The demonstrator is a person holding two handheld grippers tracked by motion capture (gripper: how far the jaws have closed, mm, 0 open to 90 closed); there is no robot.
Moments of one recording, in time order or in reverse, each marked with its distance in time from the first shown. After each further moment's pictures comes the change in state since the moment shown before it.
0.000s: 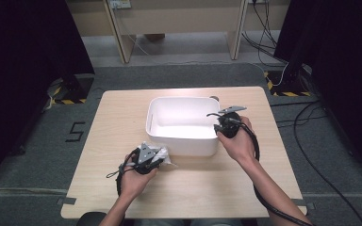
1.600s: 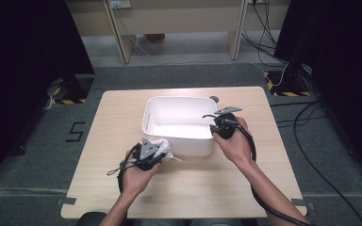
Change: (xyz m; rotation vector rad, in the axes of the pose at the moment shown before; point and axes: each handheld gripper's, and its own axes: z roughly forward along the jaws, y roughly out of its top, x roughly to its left) left arm -0.008 0.026 -0.010 -0.040 0.034 -0.001; right arm 0.011 0.001 0.002 -0.019 0.006 -0.024
